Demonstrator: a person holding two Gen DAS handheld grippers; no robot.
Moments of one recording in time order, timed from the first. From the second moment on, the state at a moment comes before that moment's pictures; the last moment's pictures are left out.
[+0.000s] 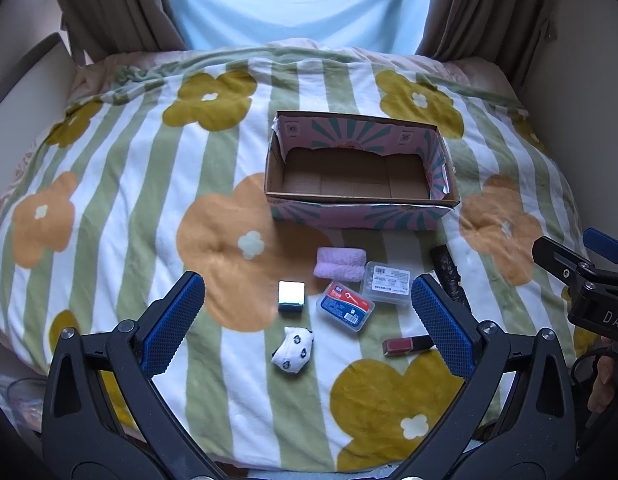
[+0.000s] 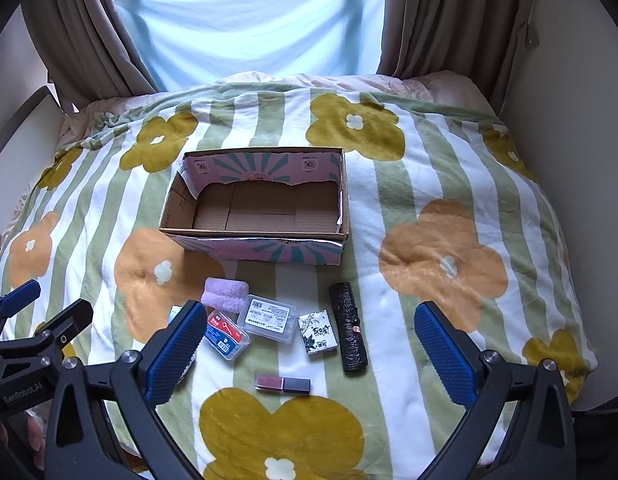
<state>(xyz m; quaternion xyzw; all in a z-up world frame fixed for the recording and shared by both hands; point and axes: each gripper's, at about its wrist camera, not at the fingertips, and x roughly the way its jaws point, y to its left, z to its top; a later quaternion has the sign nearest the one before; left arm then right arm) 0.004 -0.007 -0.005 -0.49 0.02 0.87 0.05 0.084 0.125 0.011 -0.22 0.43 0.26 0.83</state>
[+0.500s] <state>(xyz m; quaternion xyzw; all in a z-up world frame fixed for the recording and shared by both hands) 0.001 -0.010 -0.005 -0.49 0.01 0.87 0.06 0.079 0.133 0.009 -0.22 0.43 0.23 0.84</state>
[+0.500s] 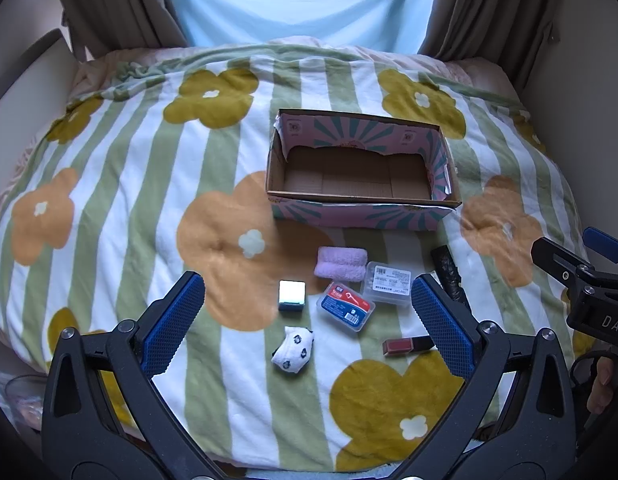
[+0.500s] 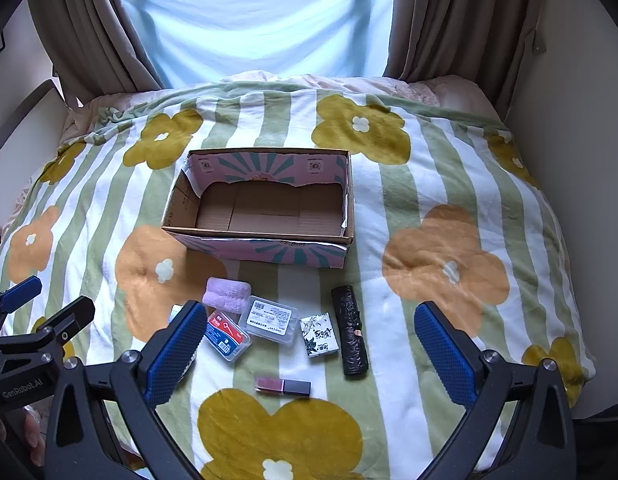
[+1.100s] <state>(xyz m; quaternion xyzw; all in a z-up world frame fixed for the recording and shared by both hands) -0.003 -0.007 -0.007 -0.49 0.01 0.87 0.07 0.079 0.132 0.008 -0.21 0.43 0.22 0.85</state>
